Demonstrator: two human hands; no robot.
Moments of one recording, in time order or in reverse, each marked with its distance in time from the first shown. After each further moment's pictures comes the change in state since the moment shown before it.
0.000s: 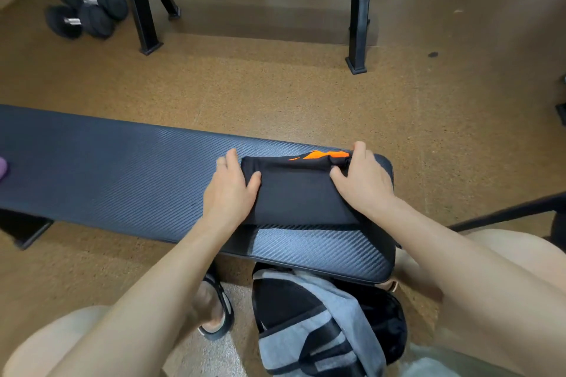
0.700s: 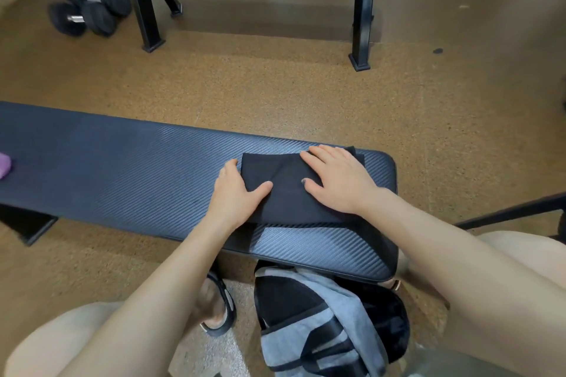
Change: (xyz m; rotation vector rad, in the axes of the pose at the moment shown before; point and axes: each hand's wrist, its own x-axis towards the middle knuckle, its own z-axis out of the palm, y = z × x) left_hand -0.006 -0.009 0.005 -0.305 -0.203 -0.159; right_hand 0.013 -0.009 0.021 -0.361 -0.148 -0.603
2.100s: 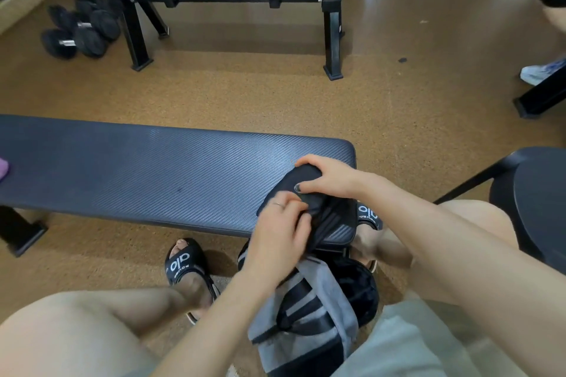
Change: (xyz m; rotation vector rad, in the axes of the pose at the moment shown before) left_hand -0.148 0.048 0.081 0.125 0.186 0.685; right_hand -0.069 0.018 -0.020 0.690 -0.168 0.197
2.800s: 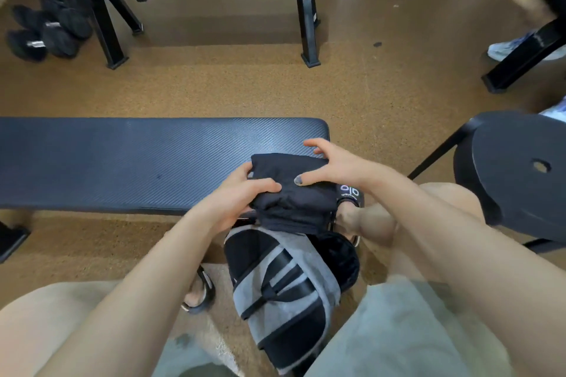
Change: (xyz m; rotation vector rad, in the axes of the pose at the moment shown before) left_hand 0.032 0.000 -0.045 -0.925 -0.479 -0.791; right_hand -0.083 0.012 -0.010 0.282 0.032 0.185
